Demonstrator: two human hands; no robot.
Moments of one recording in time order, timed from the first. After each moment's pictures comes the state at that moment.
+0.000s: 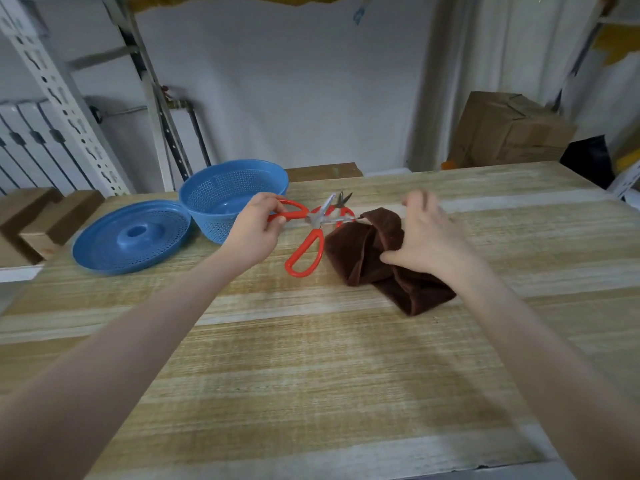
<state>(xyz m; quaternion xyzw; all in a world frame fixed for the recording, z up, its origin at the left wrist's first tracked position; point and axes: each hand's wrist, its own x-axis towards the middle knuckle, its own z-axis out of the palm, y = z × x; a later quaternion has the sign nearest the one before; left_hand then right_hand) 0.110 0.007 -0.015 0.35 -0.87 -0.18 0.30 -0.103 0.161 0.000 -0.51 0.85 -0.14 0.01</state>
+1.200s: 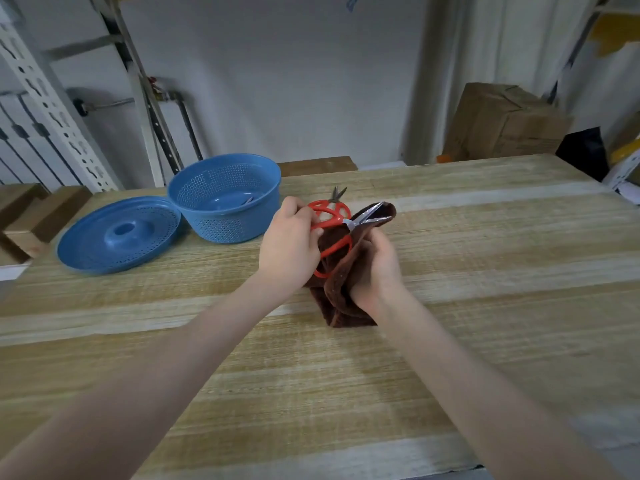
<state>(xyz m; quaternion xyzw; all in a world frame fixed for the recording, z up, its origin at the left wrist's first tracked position) 0.068 0.065 -0.026 0.38 -0.86 -0.10 0.33 -0.040 0.131 -0.059 -0.09 0.38 -0.74 0.55</state>
